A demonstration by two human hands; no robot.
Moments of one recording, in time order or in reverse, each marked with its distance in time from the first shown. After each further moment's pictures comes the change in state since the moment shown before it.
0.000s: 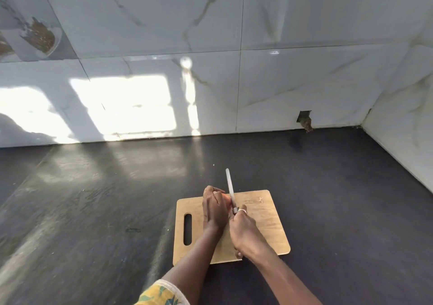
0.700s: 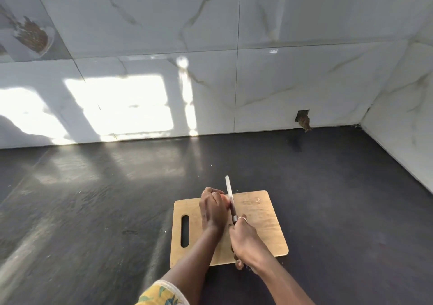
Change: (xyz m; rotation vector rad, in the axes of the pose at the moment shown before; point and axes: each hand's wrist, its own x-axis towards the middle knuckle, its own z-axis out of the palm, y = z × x) left_hand -0.003 0.002 0.004 0.067 0.067 -0.017; right_hand 0.003 0.018 0.004 0.060 -0.076 0.027
